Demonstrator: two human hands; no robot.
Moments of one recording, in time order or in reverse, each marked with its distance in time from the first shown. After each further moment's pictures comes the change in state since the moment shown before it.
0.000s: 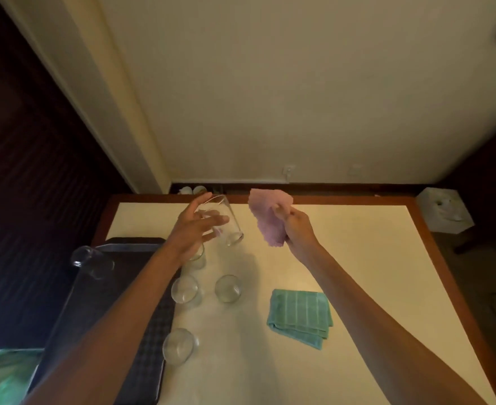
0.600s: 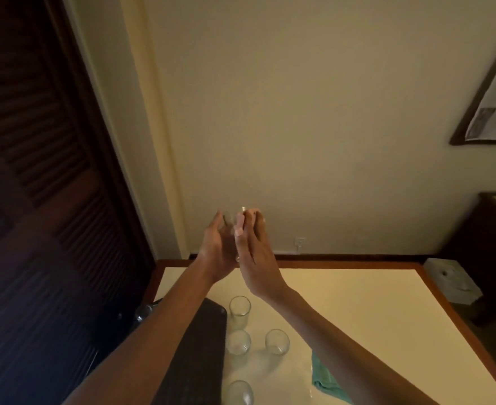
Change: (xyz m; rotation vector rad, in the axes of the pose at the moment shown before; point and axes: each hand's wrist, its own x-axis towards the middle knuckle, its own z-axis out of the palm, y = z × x) left_hand -0.094 0.131 -0.059 -0.361 -0.278 0.043; right_hand -0.165 -0.080 0.202 -0.646 -0.134 -0.928
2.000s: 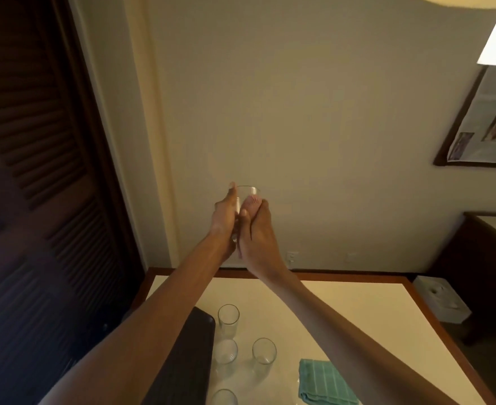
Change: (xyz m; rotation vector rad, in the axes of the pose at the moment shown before) left_hand 0.004 0.031 0.067 0.192 0.247 0.189; right_hand 0.029 -0.009 -0.028 0.174 0.206 -0.024
